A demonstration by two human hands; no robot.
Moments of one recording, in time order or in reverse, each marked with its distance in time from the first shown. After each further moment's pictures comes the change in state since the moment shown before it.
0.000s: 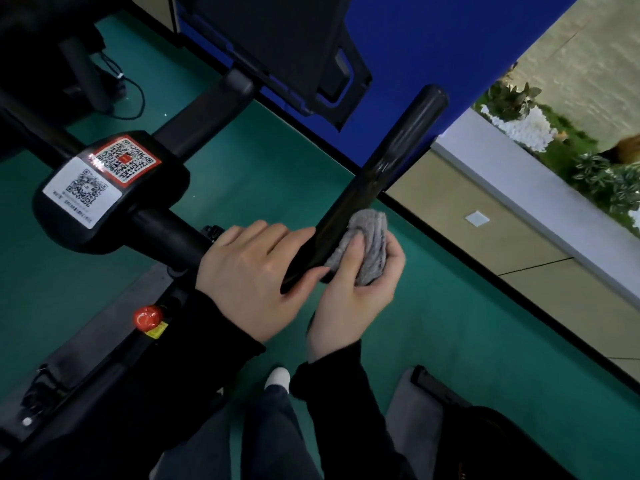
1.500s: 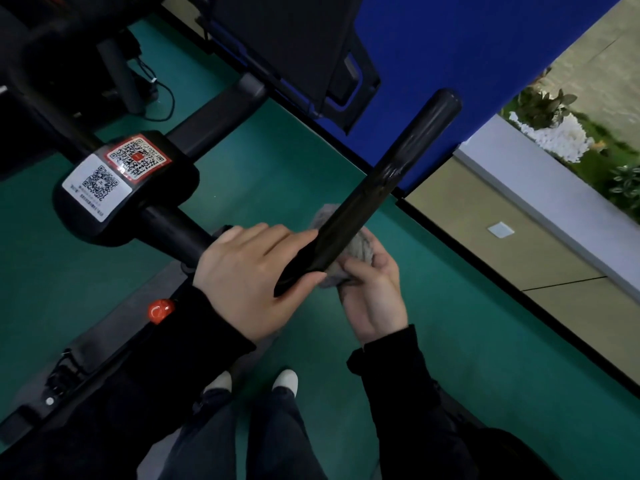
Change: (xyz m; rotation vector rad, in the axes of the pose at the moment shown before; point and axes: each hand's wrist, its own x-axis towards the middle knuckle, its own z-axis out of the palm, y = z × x) left_hand 0.002 -0.001 -0.009 -0.053 -0.120 -0.001; right_hand 0.050 -0.002 -0.019 0.379 -0.601 0.778
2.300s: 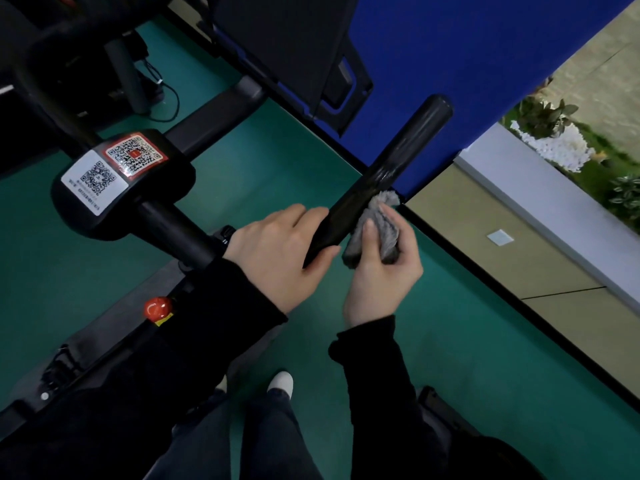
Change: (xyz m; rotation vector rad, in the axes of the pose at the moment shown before) left_hand 0.032 0.024 0.011 0.057 0.028 -0.138; right_hand 0.013 0.001 0.000 -0.512 0.401 -0.748
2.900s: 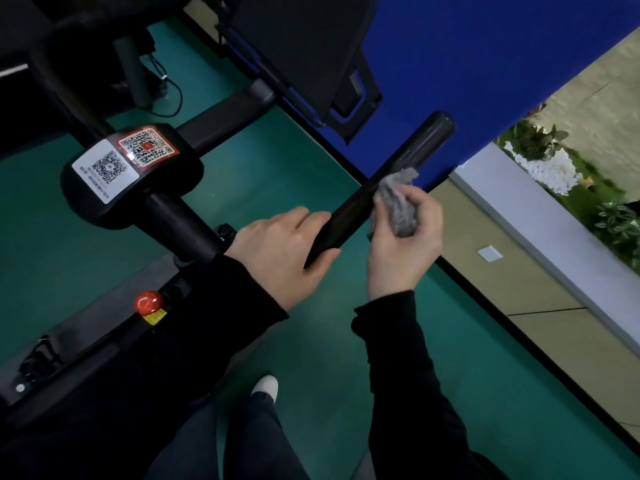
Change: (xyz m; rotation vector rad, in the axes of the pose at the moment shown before) left_hand -0.002 -0.001 0.002 -0.098 -0.006 -0.038; right_hand 0.038 -0.019 0.000 -0.358 -0.094 -0.338
